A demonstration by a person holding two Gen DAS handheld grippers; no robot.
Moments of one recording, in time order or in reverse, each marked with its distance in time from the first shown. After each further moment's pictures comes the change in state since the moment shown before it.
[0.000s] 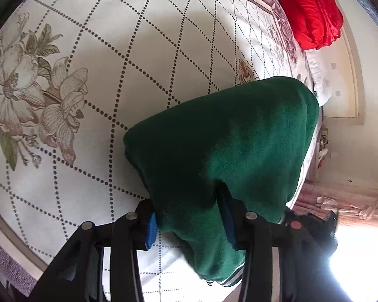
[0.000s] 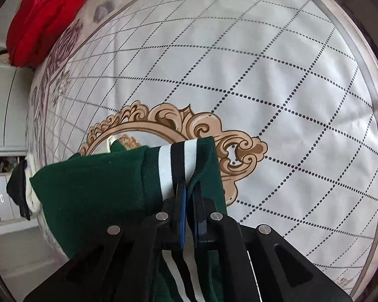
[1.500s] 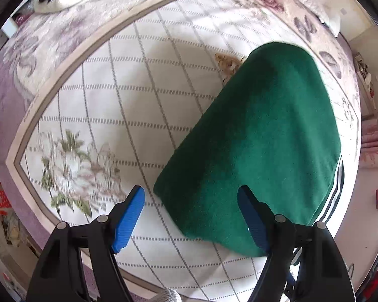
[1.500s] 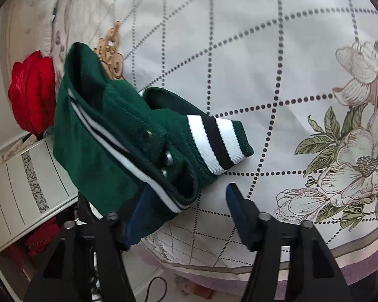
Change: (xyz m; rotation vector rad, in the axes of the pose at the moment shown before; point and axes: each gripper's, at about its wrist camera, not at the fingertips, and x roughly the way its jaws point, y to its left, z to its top) left arm -0.006 -0.098 0.008 0.464 -0.020 0.421; right arm 0.027 -0.122 -0.264 0.548 0.038 0.419
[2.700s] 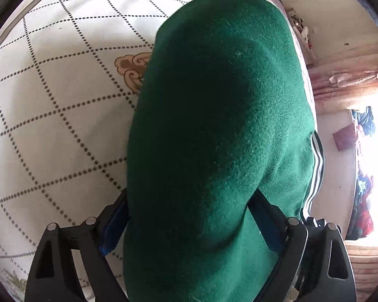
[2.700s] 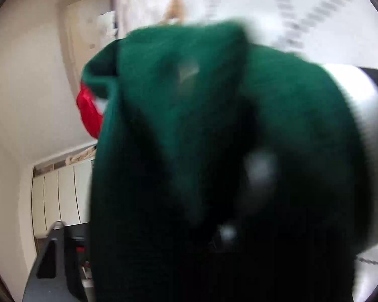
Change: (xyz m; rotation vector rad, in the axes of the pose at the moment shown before) left arm 0.104 -0.046 0.096 0.308 0.161 -0.398; right arm 0.136 0.068 0.008 -0.084 -0.120 0.473
